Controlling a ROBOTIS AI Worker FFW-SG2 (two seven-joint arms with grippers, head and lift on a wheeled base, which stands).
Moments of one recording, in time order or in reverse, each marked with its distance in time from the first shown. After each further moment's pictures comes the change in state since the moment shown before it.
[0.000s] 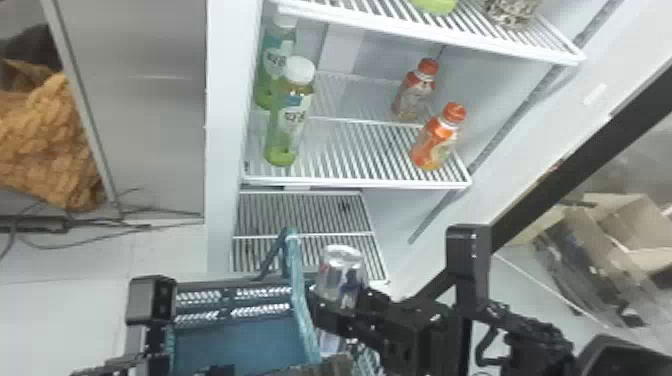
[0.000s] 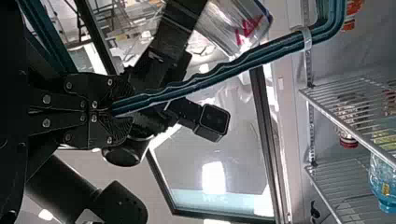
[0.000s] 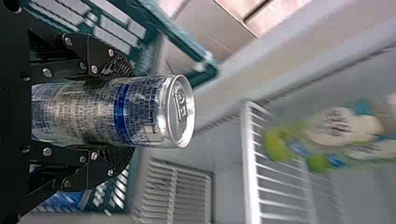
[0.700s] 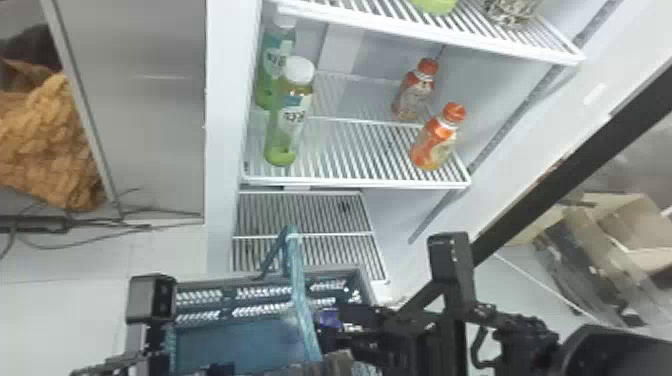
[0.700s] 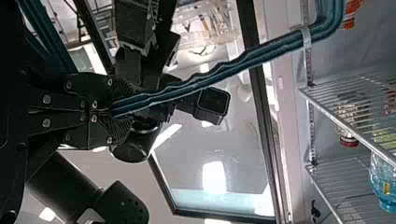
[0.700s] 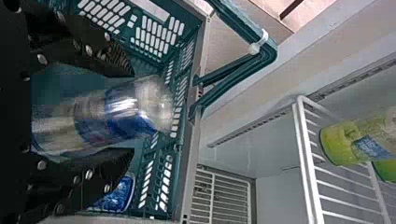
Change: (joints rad) left arm -0.004 0.001 -0.001 0.000 0.002 -0.003 0.000; right arm -0.061 -0.008 0.003 0.036 0.023 0.155 0.027
